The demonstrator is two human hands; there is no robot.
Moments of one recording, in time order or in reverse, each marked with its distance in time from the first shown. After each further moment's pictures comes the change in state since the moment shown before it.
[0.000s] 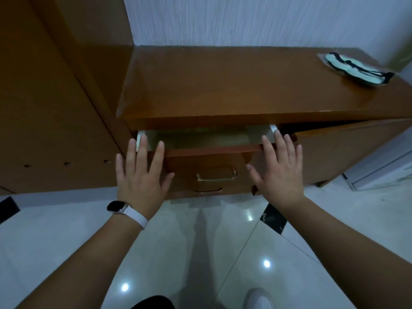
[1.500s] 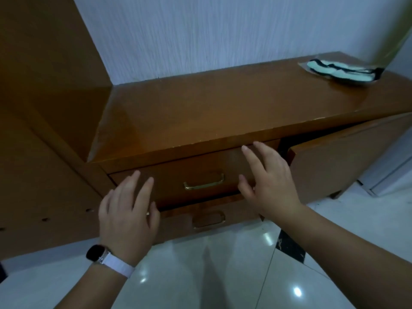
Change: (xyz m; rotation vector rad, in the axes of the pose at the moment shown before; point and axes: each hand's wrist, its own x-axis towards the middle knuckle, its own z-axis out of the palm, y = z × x) left_hand 0.024 0.004 0.011 -0.100 0.161 0.139; right_hand 0.031 -0.002 0.022 0.261 0.198 -0.115
